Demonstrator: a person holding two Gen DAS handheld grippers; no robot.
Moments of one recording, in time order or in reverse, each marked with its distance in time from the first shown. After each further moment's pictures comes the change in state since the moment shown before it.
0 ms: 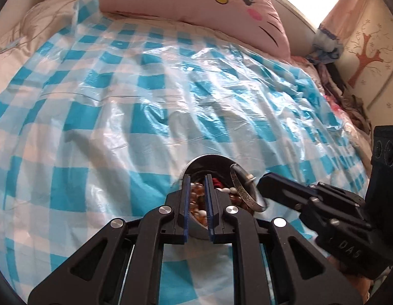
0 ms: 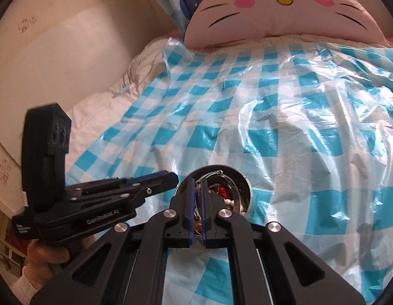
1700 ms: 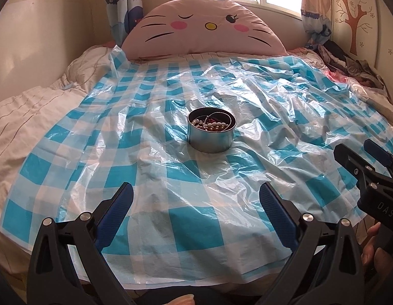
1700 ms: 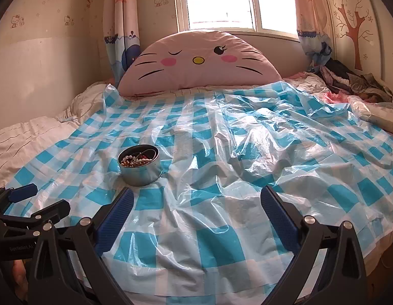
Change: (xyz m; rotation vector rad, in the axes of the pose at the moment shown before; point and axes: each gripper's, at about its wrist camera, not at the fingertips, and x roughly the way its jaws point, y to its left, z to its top) left arm -0.138 -0.072 -0.168 0.221 -0.199 0.269; right arm -0.172 0.031 -0.172 0.053 -0.392 -0.525
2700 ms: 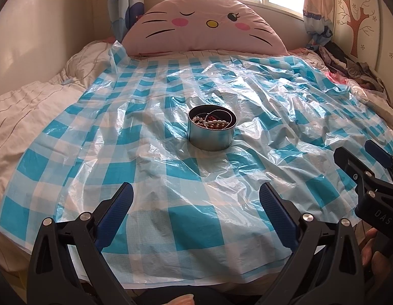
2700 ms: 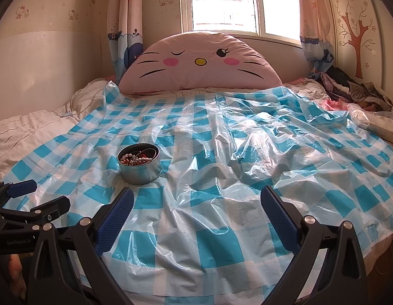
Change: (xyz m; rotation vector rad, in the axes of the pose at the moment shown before) left arm 0.002 0.002 0.000 -0.007 0.005 -0.006; right arm -0.002 0.008 0.000 -0.037 -0.014 -0.015
